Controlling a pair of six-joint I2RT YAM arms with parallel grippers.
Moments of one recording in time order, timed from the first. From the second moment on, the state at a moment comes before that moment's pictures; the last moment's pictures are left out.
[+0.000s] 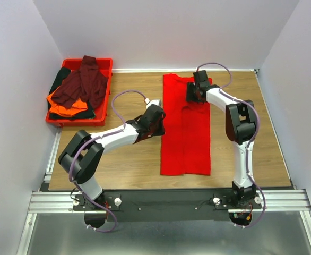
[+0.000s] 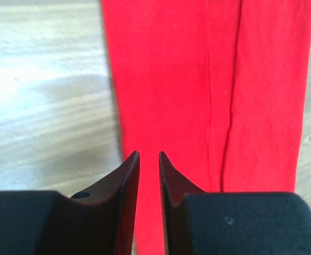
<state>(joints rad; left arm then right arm) -0.75 1.65 1.01 -0.12 -0.12 -0.68 0.29 2.23 1.67 -0.31 0.12 0.27</state>
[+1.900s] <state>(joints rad) -0.80 1.67 0.77 0.10 0.16 -0.65 0.29 1.40 0.71 -0.33 0.09 0.59</state>
